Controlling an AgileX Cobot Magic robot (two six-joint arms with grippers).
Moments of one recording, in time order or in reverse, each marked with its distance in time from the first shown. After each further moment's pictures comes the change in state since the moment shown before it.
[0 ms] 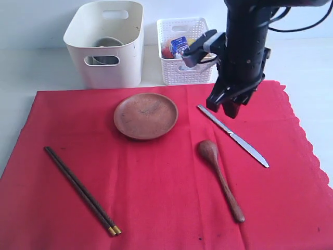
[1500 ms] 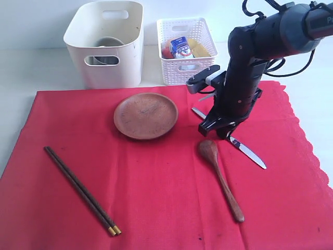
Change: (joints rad) left arm 0.000 0.000 0.000 0.000 0.000 0.000; right arm -0.063 0.142 0.158 0.131 -0.356 0.005
